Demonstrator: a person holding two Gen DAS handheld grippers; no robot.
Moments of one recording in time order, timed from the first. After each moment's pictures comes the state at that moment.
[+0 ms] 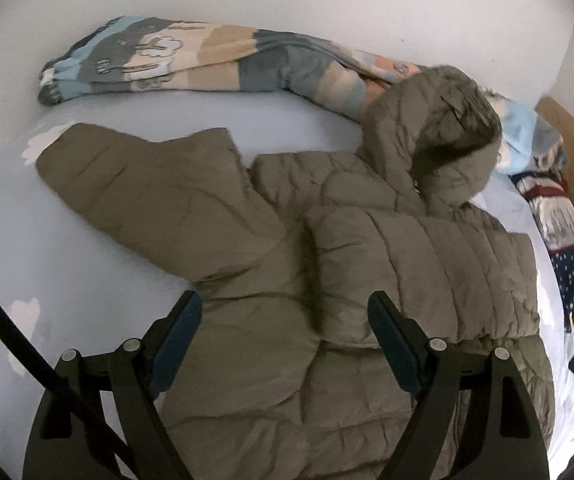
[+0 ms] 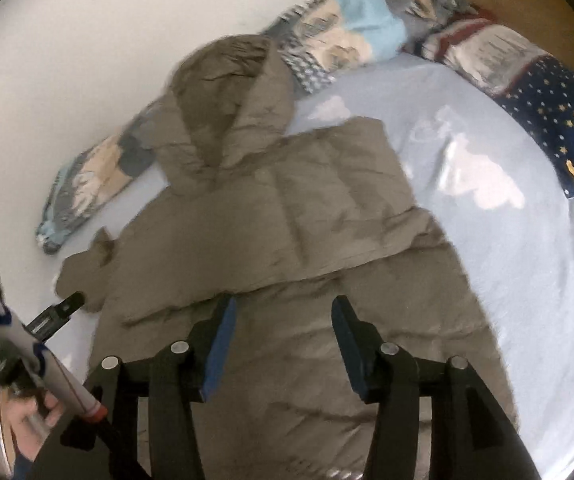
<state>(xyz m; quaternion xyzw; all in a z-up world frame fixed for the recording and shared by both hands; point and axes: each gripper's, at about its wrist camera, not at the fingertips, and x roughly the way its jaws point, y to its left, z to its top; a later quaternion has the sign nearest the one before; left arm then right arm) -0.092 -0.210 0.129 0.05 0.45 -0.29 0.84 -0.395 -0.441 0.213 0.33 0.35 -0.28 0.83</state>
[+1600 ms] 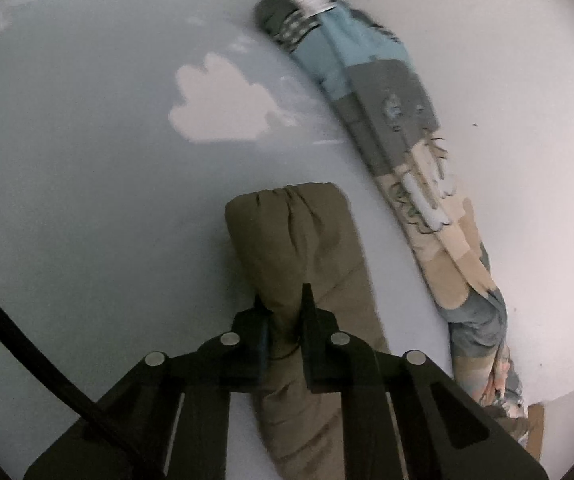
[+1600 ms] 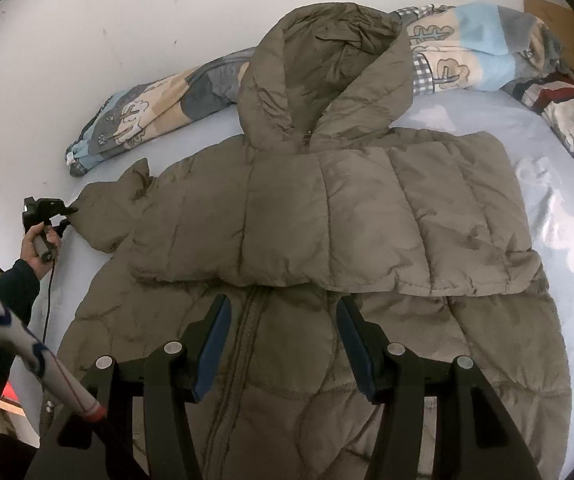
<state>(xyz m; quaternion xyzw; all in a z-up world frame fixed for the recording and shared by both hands) 0.250 0.013 0.040 -0.34 0.45 -0.11 0.82 -0.303 -0.416 0.166 0.23 0.39 -0.19 0.87</state>
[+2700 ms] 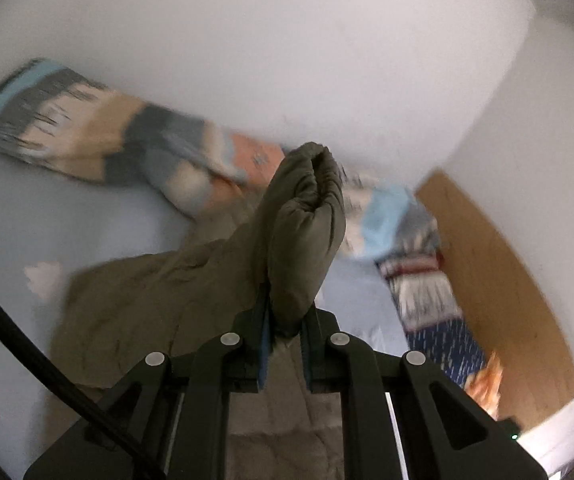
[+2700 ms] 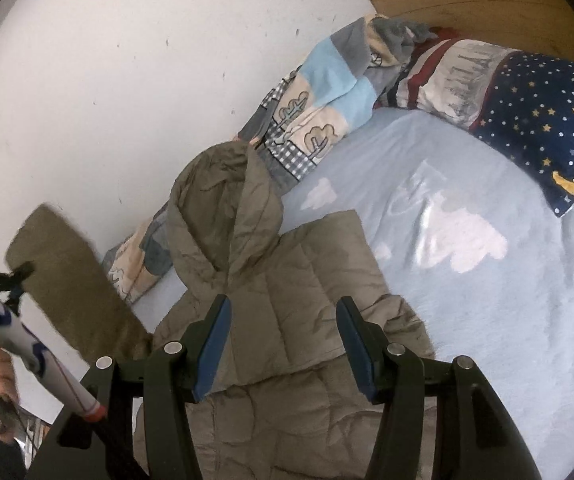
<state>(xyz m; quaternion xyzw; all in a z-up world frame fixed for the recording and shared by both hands) -0.122 -0.325 0.289 -0.07 0.39 -0.46 0.79 -0.452 -0.525 0.231 0.40 0.20 -0.30 0.85</state>
